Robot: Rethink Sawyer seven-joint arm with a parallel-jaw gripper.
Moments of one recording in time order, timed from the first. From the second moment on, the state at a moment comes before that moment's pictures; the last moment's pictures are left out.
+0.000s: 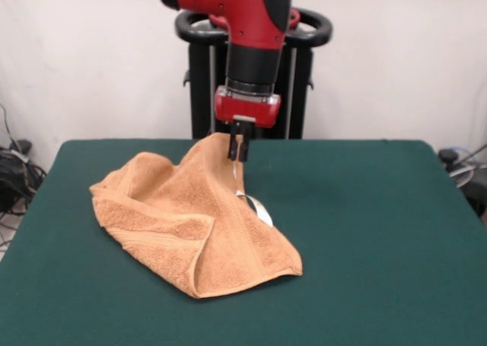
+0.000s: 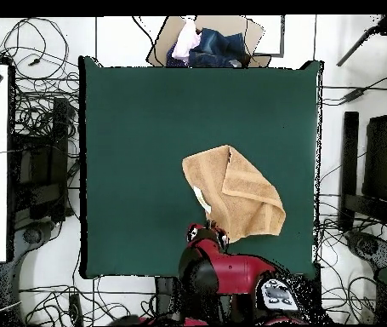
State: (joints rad) arm -0.30 -0.59 -0.14 2.12 -0.39 -0.24 1.90
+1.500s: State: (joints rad) arm -0.20 -0.24 -0.31 2.07 -0.25 -0.67 1.90
